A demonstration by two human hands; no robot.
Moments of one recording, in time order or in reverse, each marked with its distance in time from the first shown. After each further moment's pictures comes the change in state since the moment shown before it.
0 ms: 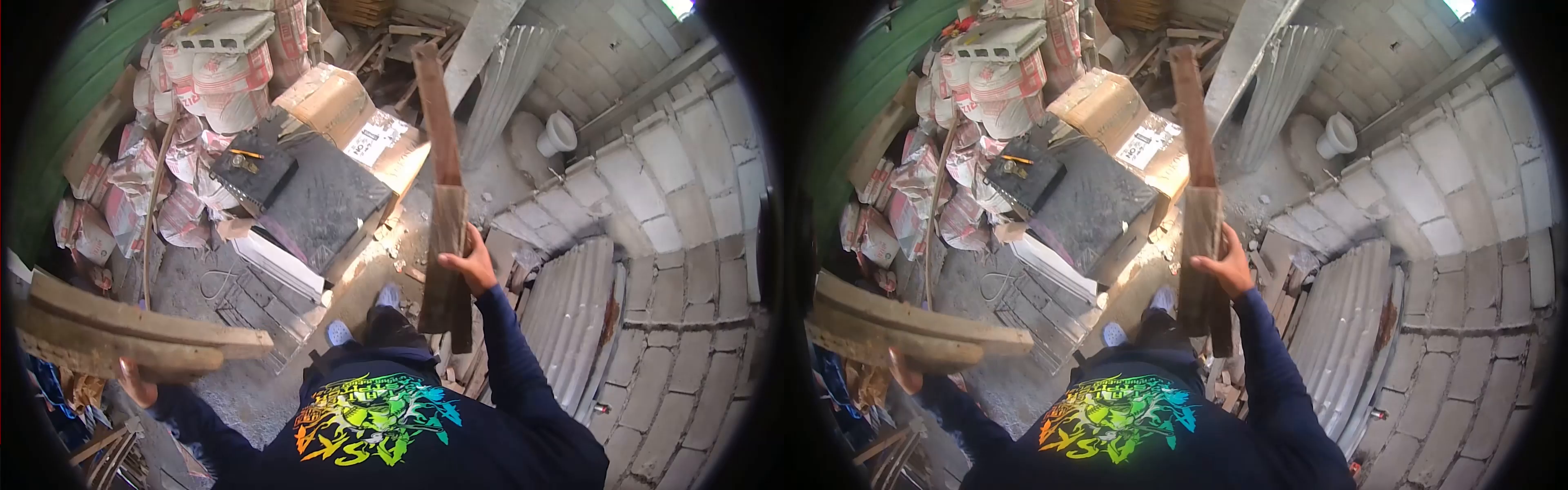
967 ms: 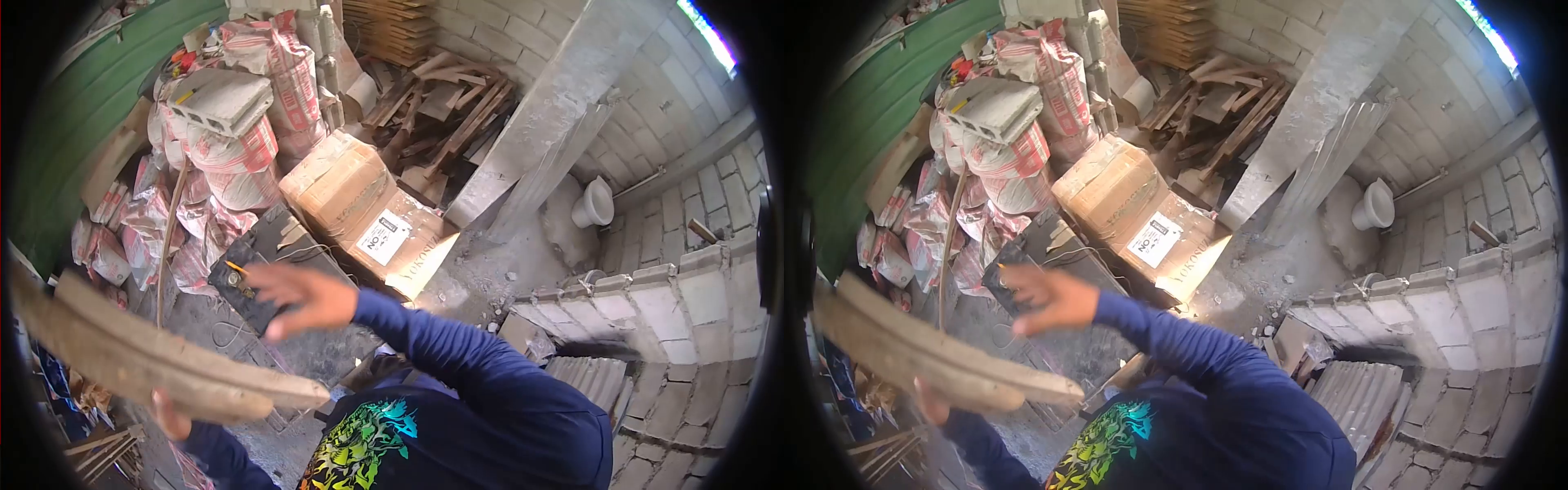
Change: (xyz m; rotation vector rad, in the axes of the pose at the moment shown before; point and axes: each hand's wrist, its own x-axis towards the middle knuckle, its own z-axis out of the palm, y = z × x) left_hand 0.168 -0.062 0.251 -0.221 0.250 -0.112; right_hand 0.316 -0.133 0.203 0.277 -1.212 -0.144
